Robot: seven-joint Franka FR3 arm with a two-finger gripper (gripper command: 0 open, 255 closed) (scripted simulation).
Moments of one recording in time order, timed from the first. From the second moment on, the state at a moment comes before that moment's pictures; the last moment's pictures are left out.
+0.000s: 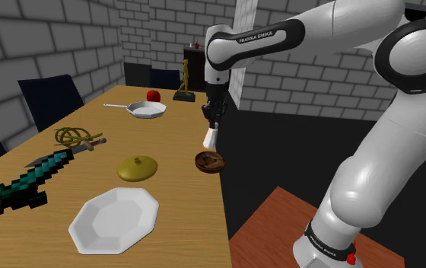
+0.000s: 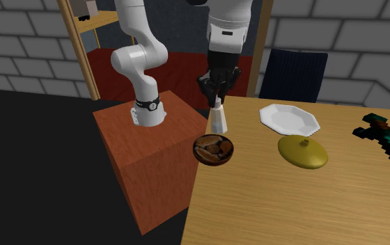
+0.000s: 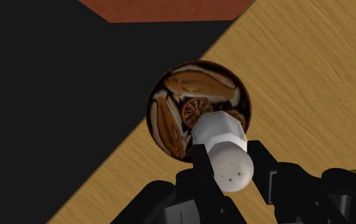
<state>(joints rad) 0.05 -0.13 0.01 -2.03 0.01 1.80 0.02</state>
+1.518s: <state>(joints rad) 0.05 -0.09 0.01 -2.16 0.01 1.97 0.02</state>
